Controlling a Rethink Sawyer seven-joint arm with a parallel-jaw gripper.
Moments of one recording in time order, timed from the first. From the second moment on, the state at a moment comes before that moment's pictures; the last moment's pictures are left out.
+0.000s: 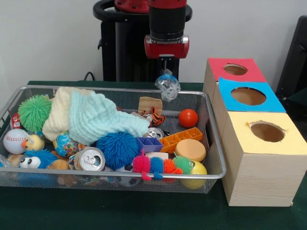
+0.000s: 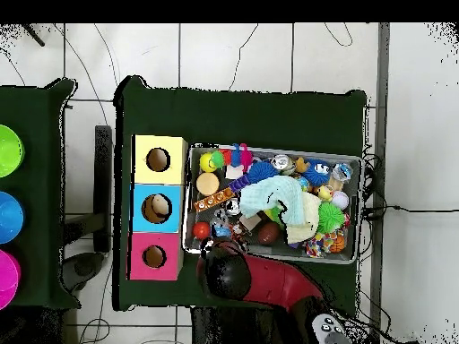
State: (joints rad) arm -0.36 -0.81 0.10 2.14 -0.06 0.21 1.57
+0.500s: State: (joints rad) arm -0.31 -0.94 0.10 2.18 0.10 0.25 1.59
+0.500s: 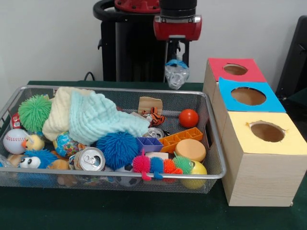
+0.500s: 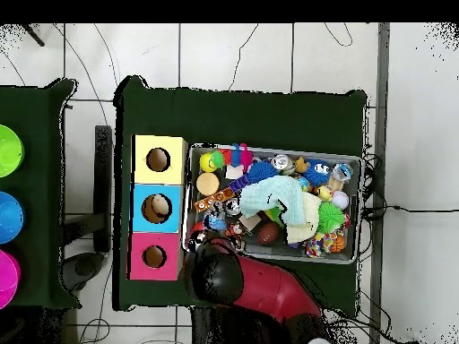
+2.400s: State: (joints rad) arm -0.03 -0.92 0.14 2.33 0.37 -0.12 2.05
